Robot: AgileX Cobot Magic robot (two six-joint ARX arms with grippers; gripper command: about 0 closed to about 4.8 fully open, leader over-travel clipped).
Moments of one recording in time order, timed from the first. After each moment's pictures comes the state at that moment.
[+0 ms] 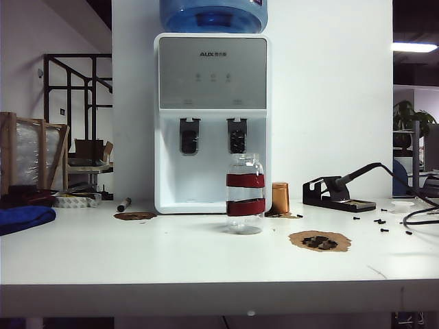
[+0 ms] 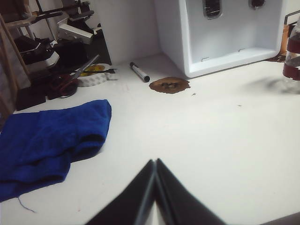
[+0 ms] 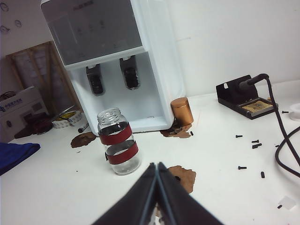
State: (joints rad) left arm -0.07 0.02 0.01 -0.16 0.07 0.15; right arm 0.14 0.00 0.00 0.00 -0.16 0.24
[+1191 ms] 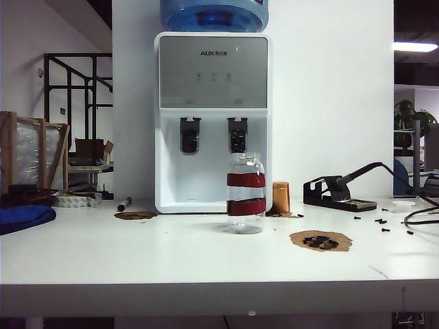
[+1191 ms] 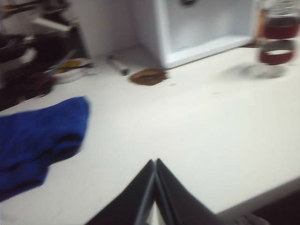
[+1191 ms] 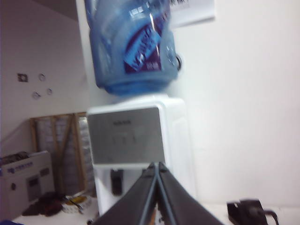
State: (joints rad) left arm -0.07 0.02 0.06 -0.27 0.17 0.21; right arm 0.14 0.07 0.31 0.10 -0.16 0.16
